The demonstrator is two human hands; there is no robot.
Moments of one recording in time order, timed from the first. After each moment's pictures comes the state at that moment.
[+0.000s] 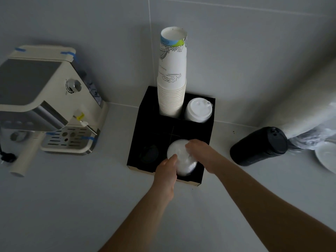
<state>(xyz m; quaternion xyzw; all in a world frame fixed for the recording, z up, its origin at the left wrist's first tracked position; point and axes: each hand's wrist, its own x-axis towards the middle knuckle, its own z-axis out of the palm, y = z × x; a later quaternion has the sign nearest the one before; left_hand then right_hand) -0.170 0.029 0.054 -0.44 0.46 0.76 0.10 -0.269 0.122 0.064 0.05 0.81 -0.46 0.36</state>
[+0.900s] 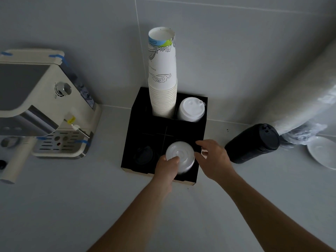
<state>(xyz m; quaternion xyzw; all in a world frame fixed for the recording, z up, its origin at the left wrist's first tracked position) -0.190 0.037 0.041 -0.42 0.57 0.70 0.12 -0.240 0.176 0.072 -0.11 0.93 -0.33 0.10</state>
